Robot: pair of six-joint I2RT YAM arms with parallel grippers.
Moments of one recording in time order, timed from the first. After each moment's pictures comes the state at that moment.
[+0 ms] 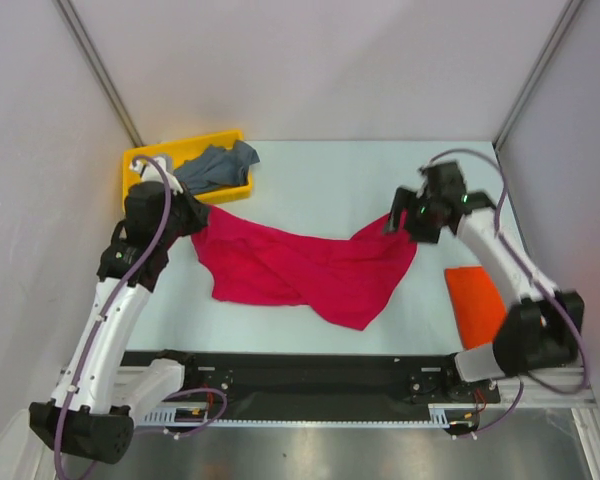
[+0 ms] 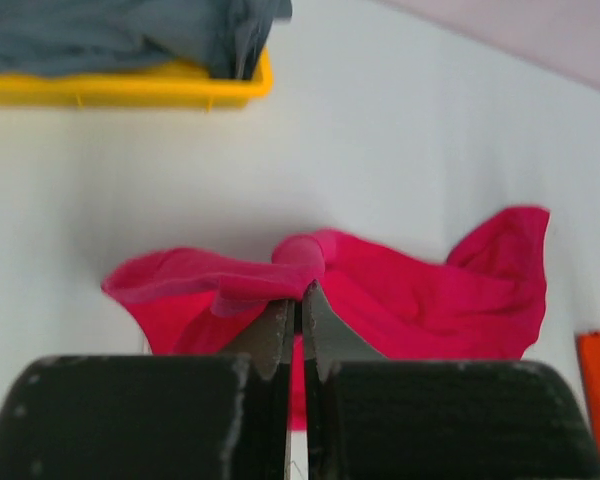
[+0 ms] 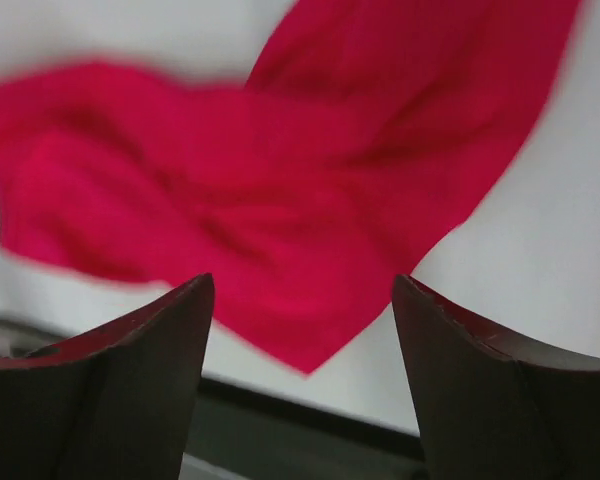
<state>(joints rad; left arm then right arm) -0.18 0.98 1.13 -0.56 -0.02 -0.44 0.15 1.49 1.32 -0.79 -0.20 0.43</state>
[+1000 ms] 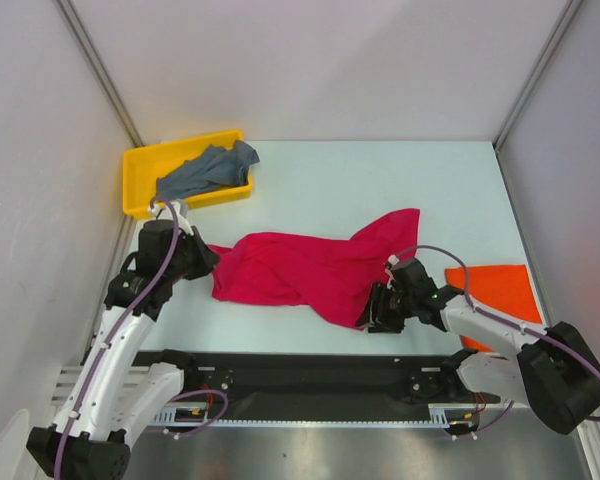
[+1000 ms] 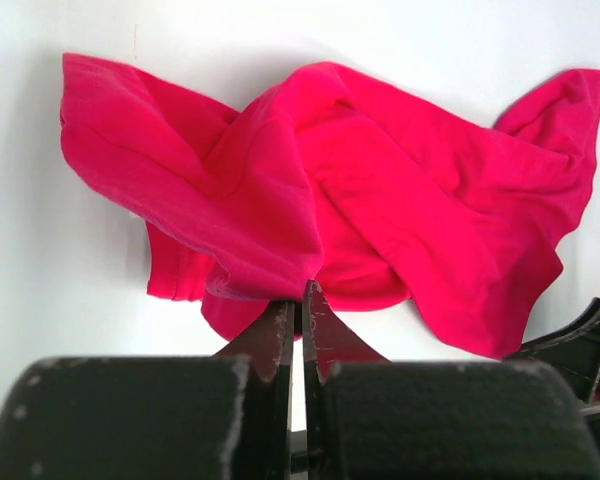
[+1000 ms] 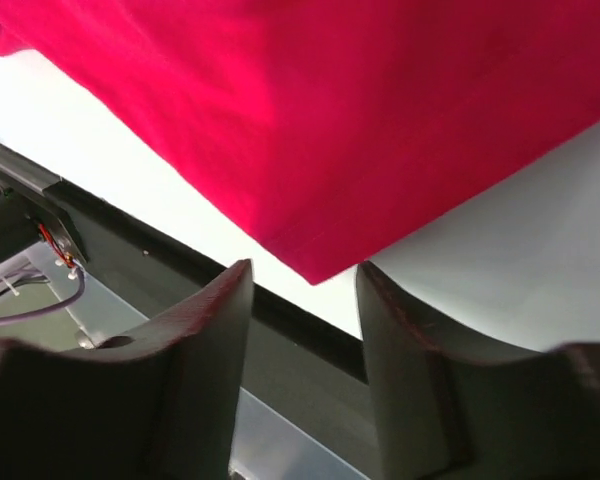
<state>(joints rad) -0.21 0.79 0.84 -0.71 0.07 -0.49 0.56 1.13 0.41 -0.28 -0.39 0.80</state>
